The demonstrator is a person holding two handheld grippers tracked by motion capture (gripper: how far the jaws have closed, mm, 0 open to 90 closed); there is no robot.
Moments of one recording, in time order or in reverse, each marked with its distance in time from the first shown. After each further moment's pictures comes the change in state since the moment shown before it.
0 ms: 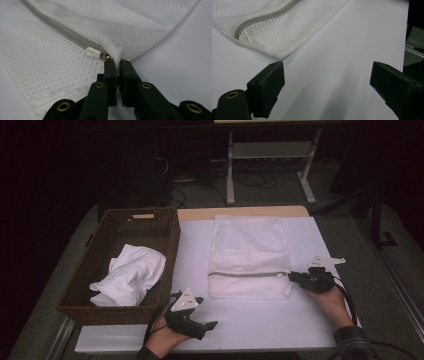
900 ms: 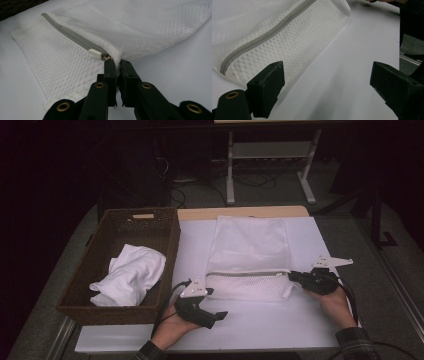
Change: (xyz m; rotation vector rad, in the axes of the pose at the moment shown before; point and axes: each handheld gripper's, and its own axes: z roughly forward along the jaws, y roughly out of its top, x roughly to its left) left arm 0.009 0.034 0.017 -0.037 -0.058 -0.016; right arm 0.009 0.006 -0.018 -0.074 0.070 -0.001
